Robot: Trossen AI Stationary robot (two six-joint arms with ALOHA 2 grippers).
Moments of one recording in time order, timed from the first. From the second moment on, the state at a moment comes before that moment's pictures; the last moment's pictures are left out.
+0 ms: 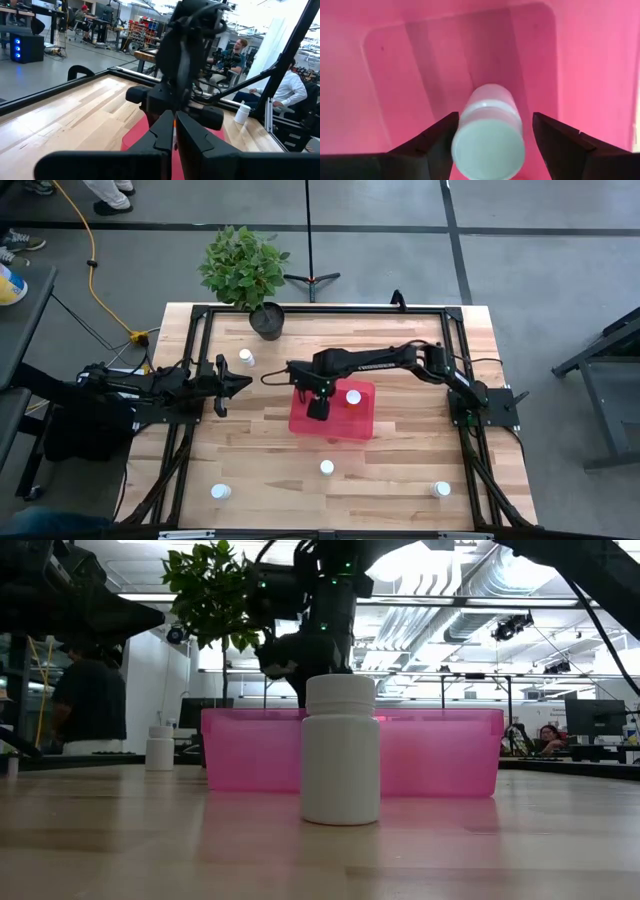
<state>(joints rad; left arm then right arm) -0.16 0.01 0.01 0.06 -0.35 -0.23 -0.07 2.28 1.93 -1.06 -0.09 0.20</state>
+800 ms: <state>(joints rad) -0.16 0.01 0.01 0.06 -0.35 -0.23 -0.10 2.28 2.25 -1.28 -0.10 0.17</state>
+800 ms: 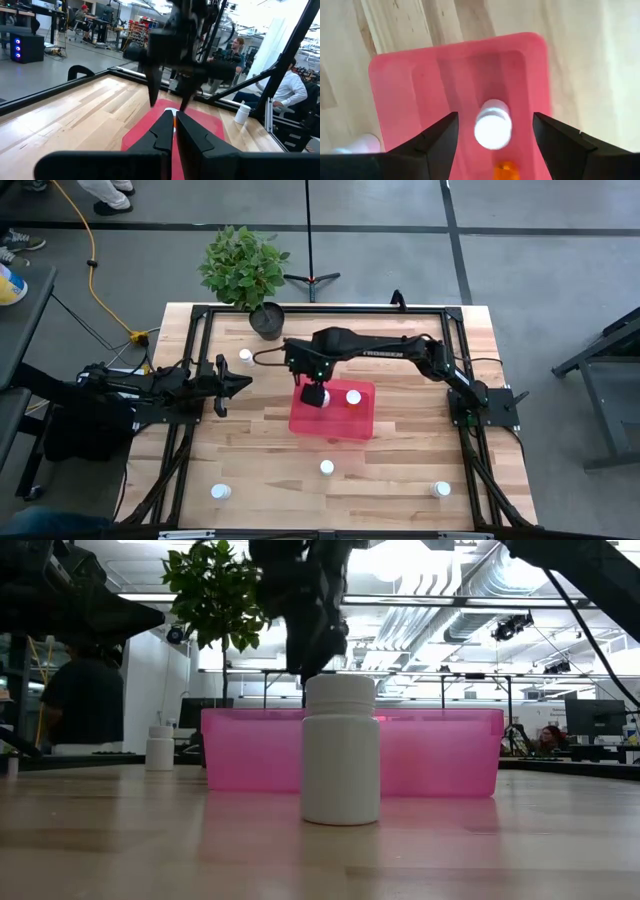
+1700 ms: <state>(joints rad) -0.16 0.01 0.01 0.06 -0.35 -0.23 -0.05 2.21 2.34 -1.57 -0.17 -0.01</state>
